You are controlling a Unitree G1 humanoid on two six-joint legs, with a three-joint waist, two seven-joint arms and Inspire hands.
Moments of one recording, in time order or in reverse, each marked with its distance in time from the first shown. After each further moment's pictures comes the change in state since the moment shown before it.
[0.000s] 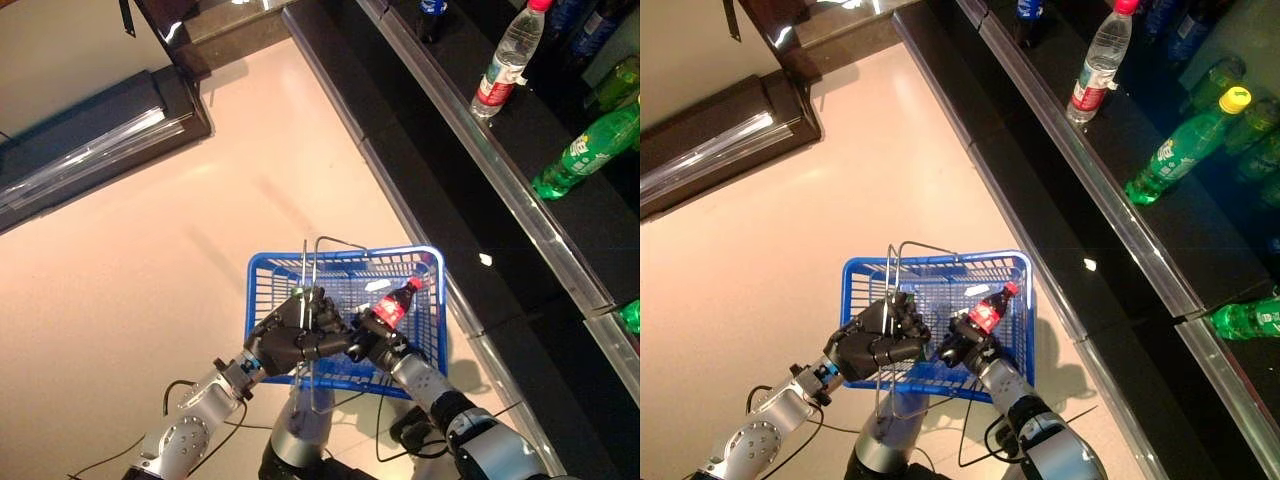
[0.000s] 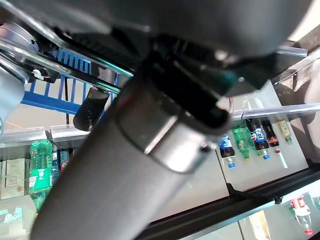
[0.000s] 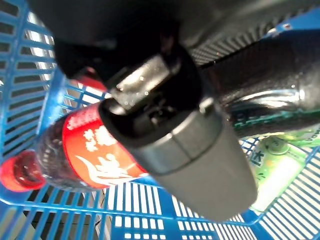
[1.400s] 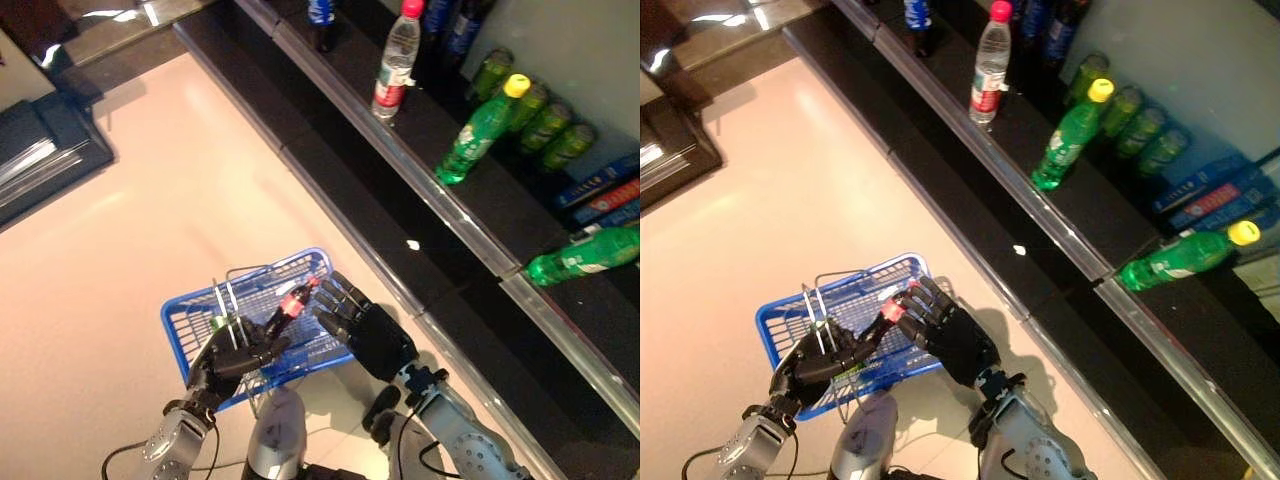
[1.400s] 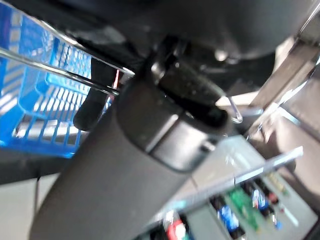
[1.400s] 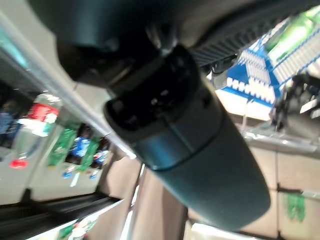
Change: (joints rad) left arm 0.183 -0.110 0.169 0.278 0.231 -0.284 0.385; right arm 0.601 -0.277 0.107 -1.160 -0.210 -0.024 0.369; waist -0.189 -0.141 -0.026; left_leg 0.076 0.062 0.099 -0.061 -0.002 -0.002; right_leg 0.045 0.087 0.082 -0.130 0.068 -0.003
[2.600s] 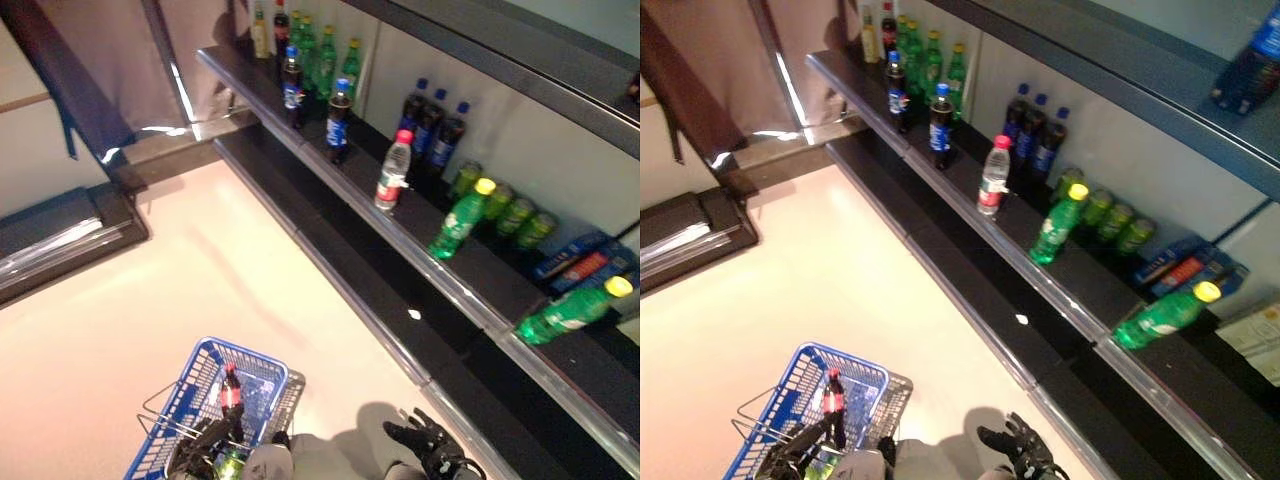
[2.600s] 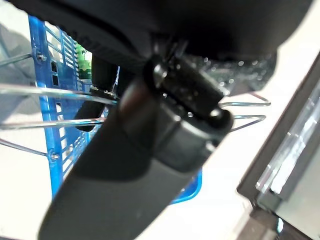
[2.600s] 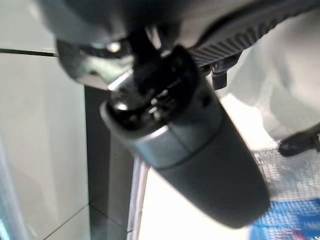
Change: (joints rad) left arm -0.153 -0.171 0.145 0.793 0.080 -0.008 0.219; right arm 0.013 0.165 -0.257 0.929 -0.433 -0.055 -0.286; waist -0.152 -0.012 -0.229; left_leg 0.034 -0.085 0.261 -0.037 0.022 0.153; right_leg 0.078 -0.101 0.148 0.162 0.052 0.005
